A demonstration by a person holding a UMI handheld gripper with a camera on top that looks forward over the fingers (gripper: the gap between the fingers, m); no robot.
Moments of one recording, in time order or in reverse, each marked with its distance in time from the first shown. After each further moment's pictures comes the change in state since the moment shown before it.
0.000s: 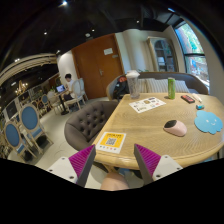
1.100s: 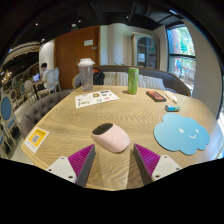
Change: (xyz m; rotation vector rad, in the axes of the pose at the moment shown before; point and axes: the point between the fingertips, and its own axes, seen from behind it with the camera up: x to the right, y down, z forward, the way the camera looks) arm 0.268 0.001 0.057 -0.073 0.268 -0.074
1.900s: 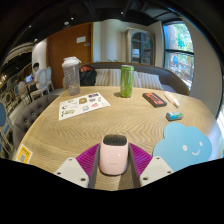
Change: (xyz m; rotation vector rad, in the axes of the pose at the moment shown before) arm 0.030 -0.044 0.070 -0.047 0.057 0.034
